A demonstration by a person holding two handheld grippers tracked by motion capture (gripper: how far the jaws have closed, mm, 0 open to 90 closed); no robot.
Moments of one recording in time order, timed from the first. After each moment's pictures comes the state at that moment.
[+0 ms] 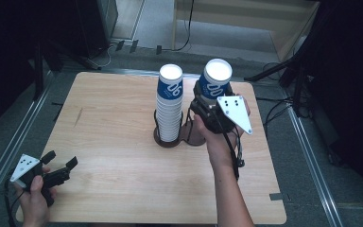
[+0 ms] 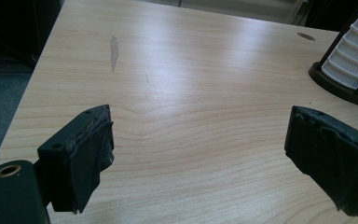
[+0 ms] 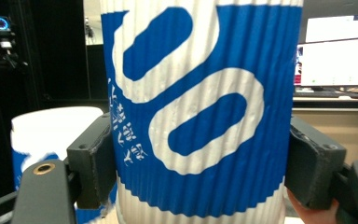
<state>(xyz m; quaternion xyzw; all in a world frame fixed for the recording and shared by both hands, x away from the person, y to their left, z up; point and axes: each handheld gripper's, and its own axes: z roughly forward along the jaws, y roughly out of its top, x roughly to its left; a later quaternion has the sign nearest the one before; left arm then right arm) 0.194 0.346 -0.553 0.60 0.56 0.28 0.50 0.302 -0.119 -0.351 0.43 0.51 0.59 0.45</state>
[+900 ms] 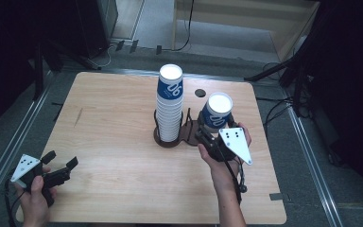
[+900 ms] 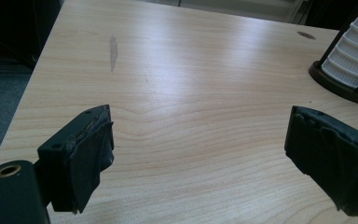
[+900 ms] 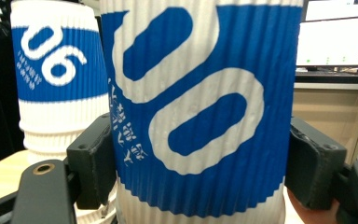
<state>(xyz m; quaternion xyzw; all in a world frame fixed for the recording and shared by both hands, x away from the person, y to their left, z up) 0.194 0.344 -0.553 0.60 0.56 0.28 0.49 0.267 -0.139 -0.413 0.44 0.53 0.57 0.45</state>
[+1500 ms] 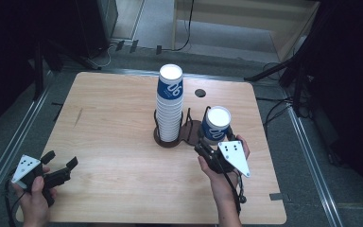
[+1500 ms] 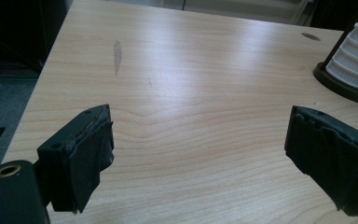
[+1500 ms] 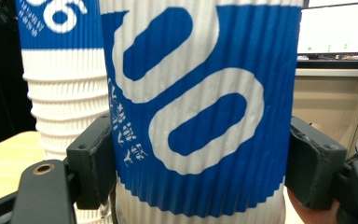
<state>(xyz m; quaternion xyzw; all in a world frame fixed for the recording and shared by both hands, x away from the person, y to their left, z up) 0.192 0.343 -0.553 0.60 0.56 0.30 0.49 0.250 -0.144 -0.443 0.45 0.54 0.56 0.44</state>
